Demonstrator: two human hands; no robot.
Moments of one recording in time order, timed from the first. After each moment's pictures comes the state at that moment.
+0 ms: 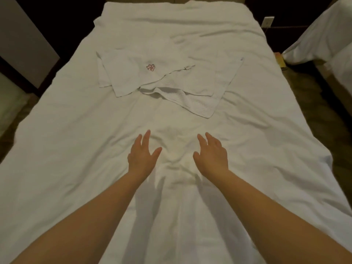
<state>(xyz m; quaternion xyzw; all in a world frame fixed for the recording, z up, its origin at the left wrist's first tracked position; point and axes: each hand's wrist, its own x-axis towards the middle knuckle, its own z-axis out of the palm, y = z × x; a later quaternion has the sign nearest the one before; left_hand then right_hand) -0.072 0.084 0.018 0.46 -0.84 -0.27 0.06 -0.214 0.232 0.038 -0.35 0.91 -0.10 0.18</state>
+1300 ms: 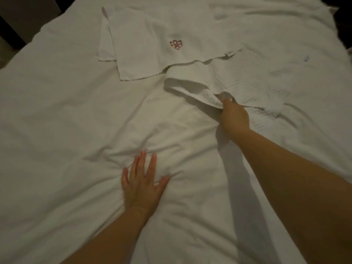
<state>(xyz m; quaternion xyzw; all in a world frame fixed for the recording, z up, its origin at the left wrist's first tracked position) -0.072 0.032 -0.134 0.48 -0.87 -0.12 0.09 -0.355 0.035 -0.033 -0.35 0.92 -0.14 0.12</state>
